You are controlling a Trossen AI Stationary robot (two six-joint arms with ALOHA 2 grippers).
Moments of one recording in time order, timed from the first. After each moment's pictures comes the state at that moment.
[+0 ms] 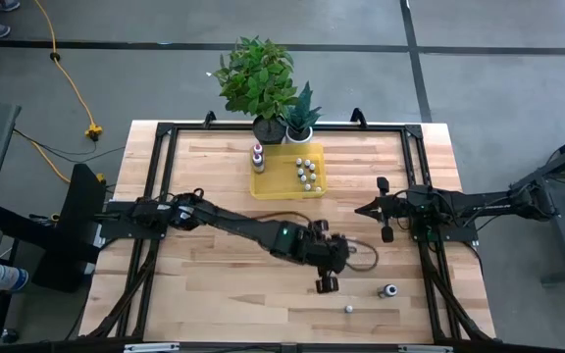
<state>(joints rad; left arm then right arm) -0.30 2.33 2.35 -0.88 -0.26 -0.35 -0.03 0.33 0.01 0.03 0.00 -0.09</state>
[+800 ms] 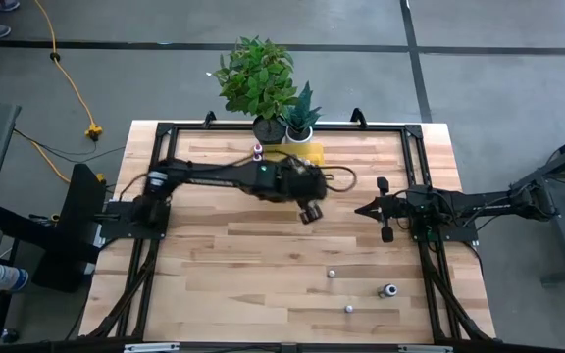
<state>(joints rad) -0.05 2.02 2.04 -0.97 -0.41 -0.29 -0.03 0.34 0.01 0.03 0.00 -0.09</state>
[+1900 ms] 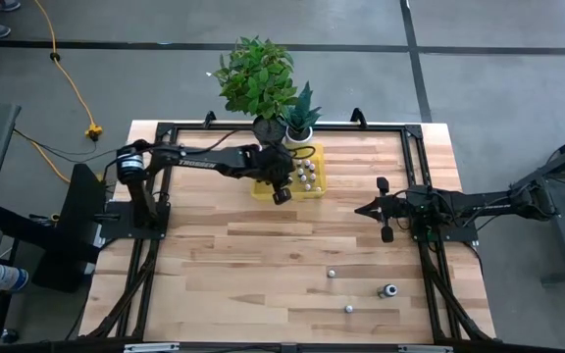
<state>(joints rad) 0.25 1.81 1.24 -0.28 -0.03 -0.05 -0.03 0.34 0.01 0.03 0.00 -0.09</state>
